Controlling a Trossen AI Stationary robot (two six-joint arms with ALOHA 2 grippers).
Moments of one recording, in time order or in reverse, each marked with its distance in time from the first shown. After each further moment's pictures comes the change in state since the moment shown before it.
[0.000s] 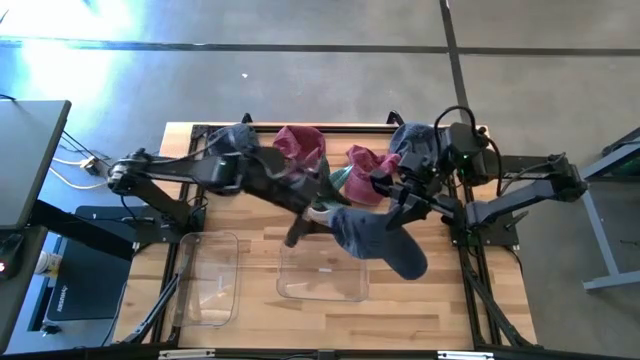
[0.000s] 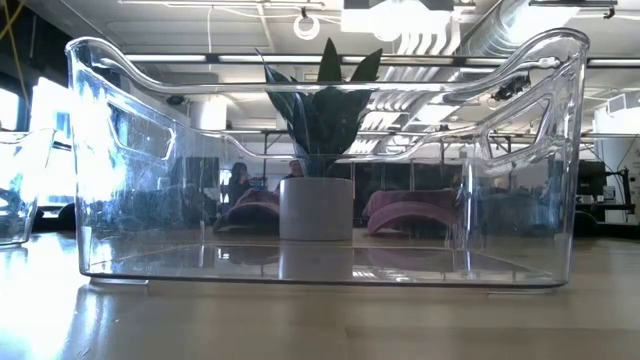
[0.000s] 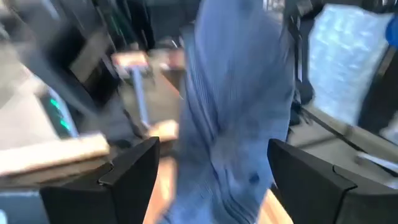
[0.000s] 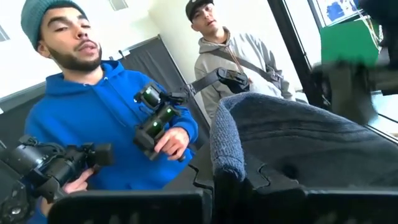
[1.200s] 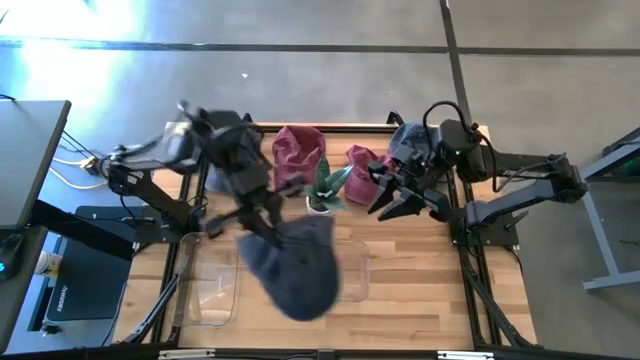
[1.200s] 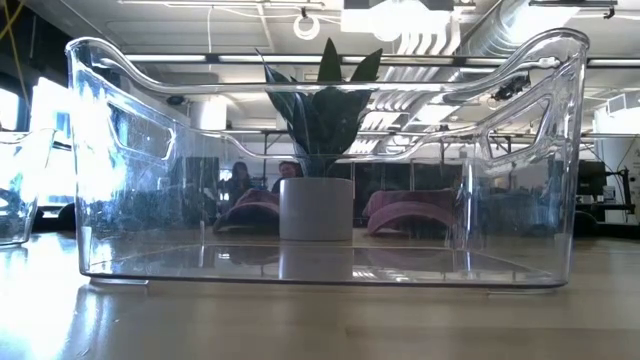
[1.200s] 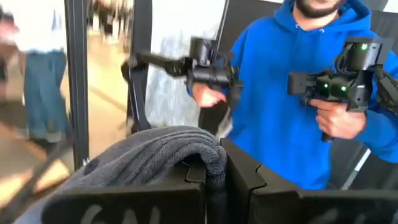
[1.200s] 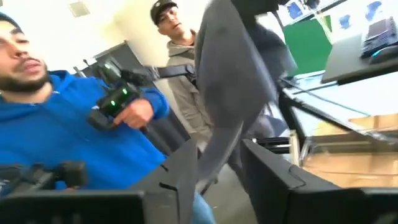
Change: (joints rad) left arm -0.001 0.007 0.399 -0.279 0.618 -0.177; right arm -0.041 -0.001 0.000 -0.096 0.090 -0.037
